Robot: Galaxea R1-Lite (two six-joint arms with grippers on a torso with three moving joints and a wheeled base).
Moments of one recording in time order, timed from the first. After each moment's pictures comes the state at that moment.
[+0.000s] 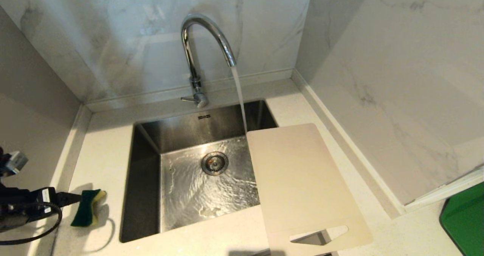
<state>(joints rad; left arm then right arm) 0.08 1.38 -0.59 -0.04 0.06 -0.30 0.00 0.00 0.00 -0.01 0.00 0.02</state>
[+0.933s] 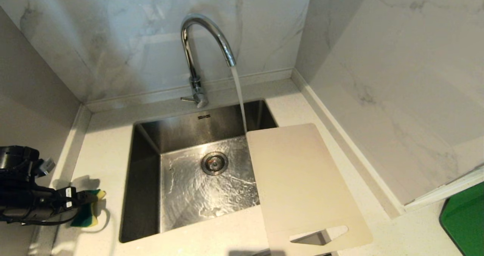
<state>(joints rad) 0.21 1.70 -0.66 -0.16 -0.03 -0.21 0.00 0.00 0.00 -0.01 0.00 0.02</state>
